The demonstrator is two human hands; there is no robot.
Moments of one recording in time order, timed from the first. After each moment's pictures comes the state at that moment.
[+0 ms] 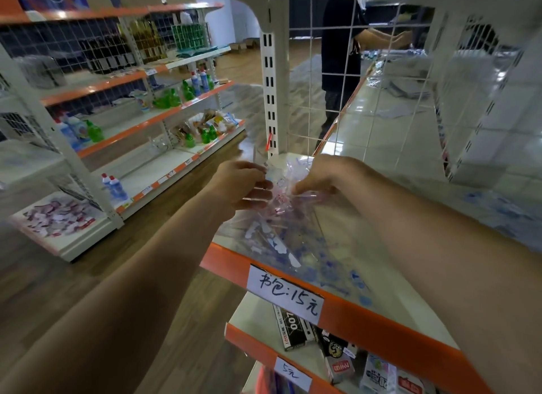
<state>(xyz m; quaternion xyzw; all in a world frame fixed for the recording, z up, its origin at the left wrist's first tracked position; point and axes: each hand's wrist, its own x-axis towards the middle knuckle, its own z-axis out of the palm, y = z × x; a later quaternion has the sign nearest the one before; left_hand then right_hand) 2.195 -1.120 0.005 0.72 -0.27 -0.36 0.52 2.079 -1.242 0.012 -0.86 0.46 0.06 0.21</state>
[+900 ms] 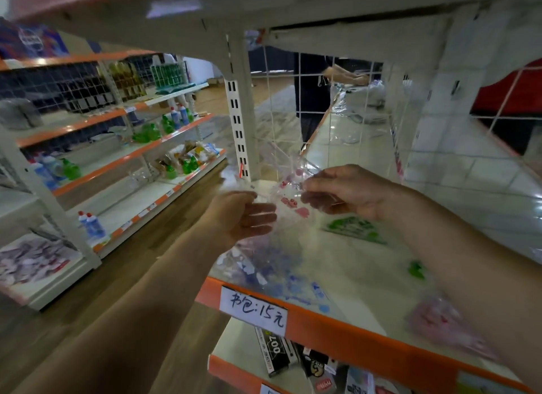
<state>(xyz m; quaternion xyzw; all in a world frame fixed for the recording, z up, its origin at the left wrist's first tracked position) 2.148 -1.125 0.016 0.61 -0.22 -0.48 0.59 1.974 -1.233 0.041 -0.69 0.37 -0.18 0.60</state>
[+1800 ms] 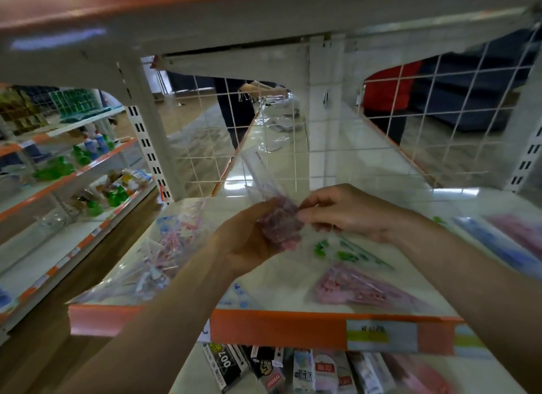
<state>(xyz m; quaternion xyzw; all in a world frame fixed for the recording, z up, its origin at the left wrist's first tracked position) 2.014 -1.144 0.019 0.38 -0.31 -0.70 0.51 1.838 -1.192 0.041 -0.76 0.43 -0.22 0.44</state>
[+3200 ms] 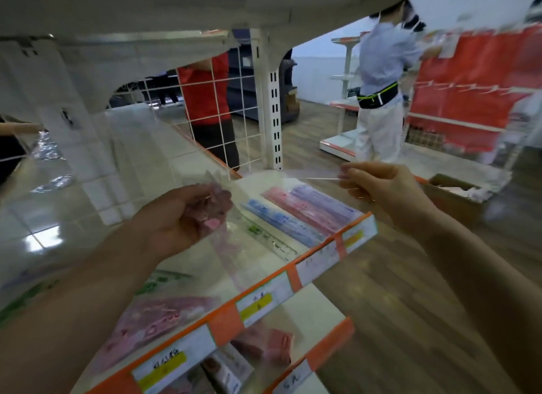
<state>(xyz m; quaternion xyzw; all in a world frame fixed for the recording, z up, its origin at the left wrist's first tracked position) 1.823 -1.210 0.035 0.33 -0.39 -0.79 0.33 1.547 -1.098 0.022 -0.43 0.62 -0.60 0.25</state>
